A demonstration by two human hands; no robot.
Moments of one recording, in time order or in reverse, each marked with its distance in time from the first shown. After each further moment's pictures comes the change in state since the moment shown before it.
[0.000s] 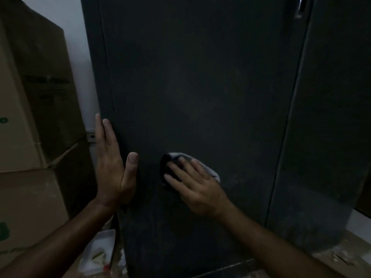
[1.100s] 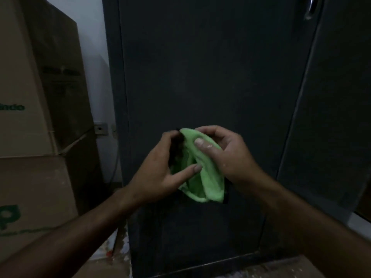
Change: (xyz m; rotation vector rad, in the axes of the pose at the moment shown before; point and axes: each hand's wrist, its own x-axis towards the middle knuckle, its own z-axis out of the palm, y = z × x) left_hand 0.000 0.070 0.004 -0.387 -0.447 -0.010; right_hand 0.077 0.017 -0.122 1.340 0.021 1.013
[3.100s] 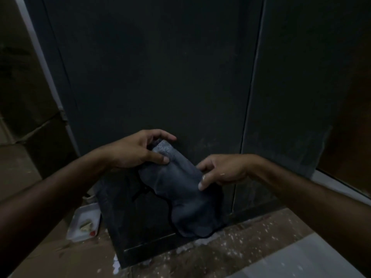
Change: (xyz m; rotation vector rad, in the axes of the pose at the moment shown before) left_hand 0.026 0.005 0.026 -0.350 -0.667 -0.597; right_hand -0.054 0.061 -0.104 -0.228 -0.719 0.726
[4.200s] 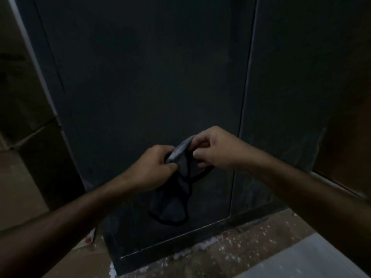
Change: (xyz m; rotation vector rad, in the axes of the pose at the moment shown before) left_hand 0.003 0.006 0.063 0.237 0.275 0.039; right_hand -0.021 -0.051 0.009 -0.193 0.596 -0.218
